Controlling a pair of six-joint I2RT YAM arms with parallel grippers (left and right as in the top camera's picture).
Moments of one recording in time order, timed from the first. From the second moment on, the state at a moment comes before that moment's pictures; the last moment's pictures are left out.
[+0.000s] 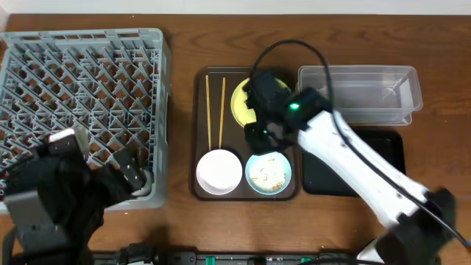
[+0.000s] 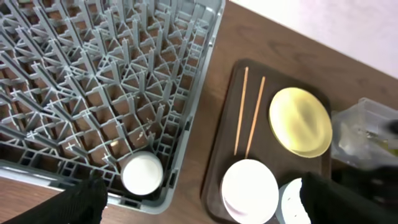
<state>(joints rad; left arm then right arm) 0.18 0.76 1.36 -1.32 0.13 -0.27 0.70 1.73 1.54 -1.17 -0.15 0.46</state>
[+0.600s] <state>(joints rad) 0.18 0.76 1.36 -1.32 0.13 -0.27 0.78 2.05 1.54 -1.14 -0.13 0.60</state>
